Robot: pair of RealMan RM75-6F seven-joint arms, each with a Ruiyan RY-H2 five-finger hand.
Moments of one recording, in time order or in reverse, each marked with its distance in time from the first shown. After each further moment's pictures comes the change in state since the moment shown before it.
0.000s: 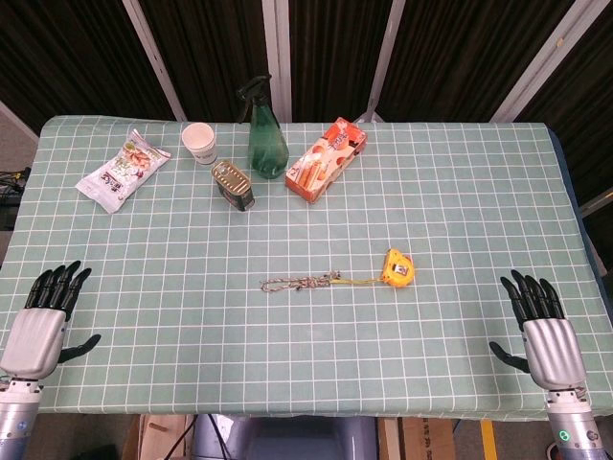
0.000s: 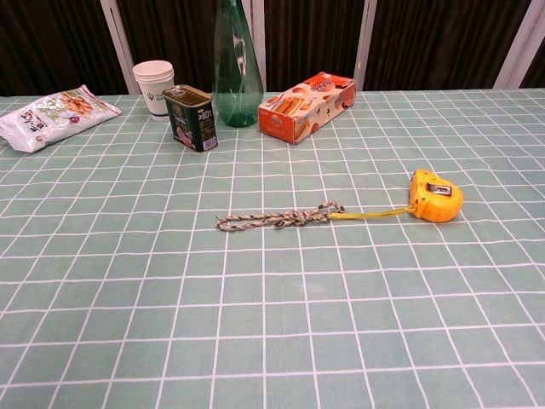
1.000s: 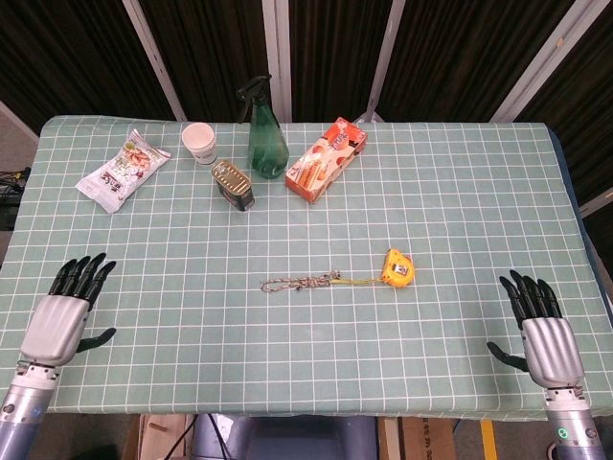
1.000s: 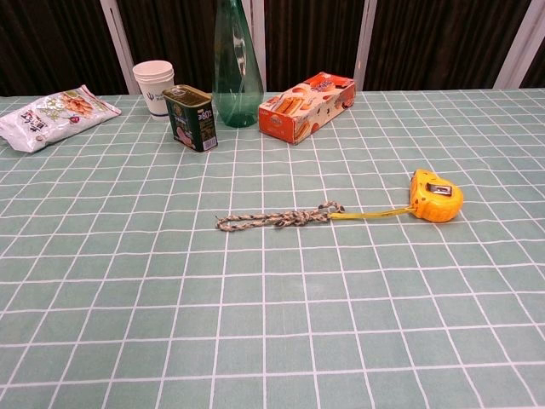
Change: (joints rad) left arm -0.088 0.047 -0.028 -0.097 -0.010 -0.123 0.104; right arm 0.007 0.004 0.002 -0.019 0.029 -0.033 0.024
